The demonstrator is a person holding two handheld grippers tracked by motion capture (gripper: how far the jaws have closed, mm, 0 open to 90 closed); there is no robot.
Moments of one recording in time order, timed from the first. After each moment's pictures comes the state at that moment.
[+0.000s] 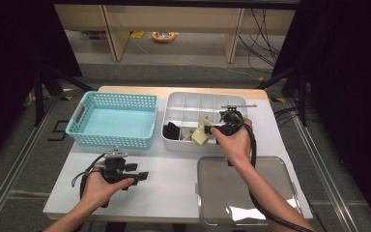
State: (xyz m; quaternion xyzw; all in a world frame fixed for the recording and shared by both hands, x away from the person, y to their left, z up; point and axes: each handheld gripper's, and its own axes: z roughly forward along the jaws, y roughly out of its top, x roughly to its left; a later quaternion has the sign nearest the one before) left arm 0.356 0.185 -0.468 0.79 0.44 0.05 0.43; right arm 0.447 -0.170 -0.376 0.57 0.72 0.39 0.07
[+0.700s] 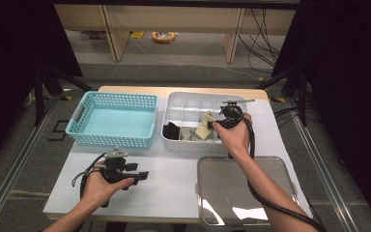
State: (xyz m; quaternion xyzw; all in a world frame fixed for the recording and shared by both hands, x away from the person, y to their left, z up) left arm 0.357 0.185 -0.467 0.79 0.43 0.05 0.42; right arm 0.476 -0.175 -0.388 0.59 0.72 0.36 0.07
